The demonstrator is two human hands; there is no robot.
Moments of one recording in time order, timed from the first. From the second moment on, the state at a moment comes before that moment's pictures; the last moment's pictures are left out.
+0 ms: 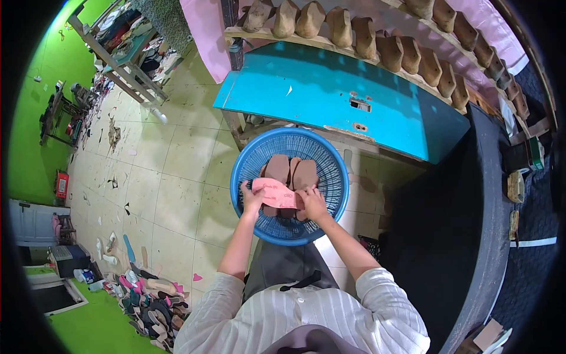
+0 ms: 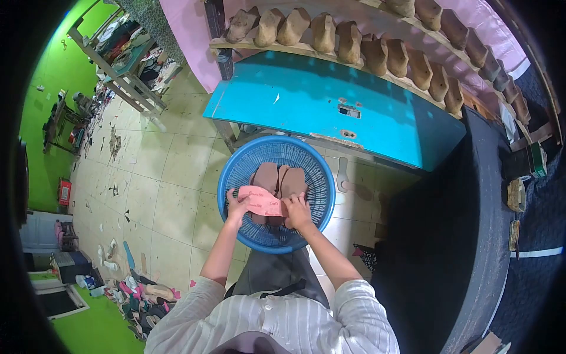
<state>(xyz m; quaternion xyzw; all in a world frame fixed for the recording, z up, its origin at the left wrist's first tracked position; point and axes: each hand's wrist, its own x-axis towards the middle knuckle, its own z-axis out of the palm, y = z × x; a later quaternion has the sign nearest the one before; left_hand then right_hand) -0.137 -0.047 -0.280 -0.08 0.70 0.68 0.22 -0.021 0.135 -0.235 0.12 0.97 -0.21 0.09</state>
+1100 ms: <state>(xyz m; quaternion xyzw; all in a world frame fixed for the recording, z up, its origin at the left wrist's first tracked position) -0.100 -0.041 -0.118 0.31 0.91 0.28 0.04 0.017 0.139 -0.135 0.18 0.95 -0.22 -0.13</state>
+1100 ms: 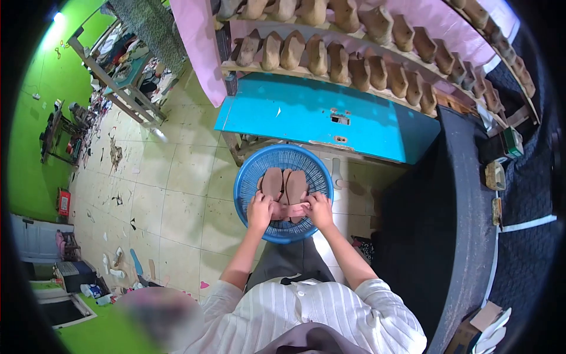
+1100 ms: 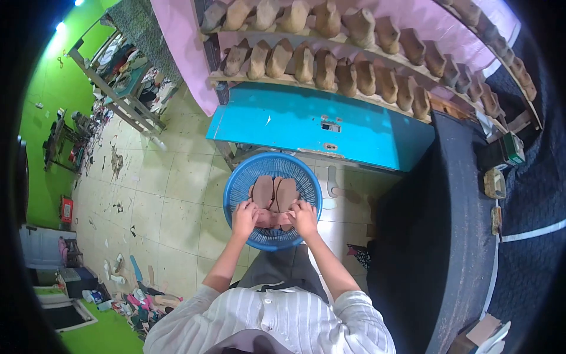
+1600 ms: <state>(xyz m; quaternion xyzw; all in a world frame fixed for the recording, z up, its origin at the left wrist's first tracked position) -0.083 -0.029 0.033 0.49 0.76 0.42 -0.03 0.121 0.081 0.065 0.35 0.84 -0.16 -0.38</state>
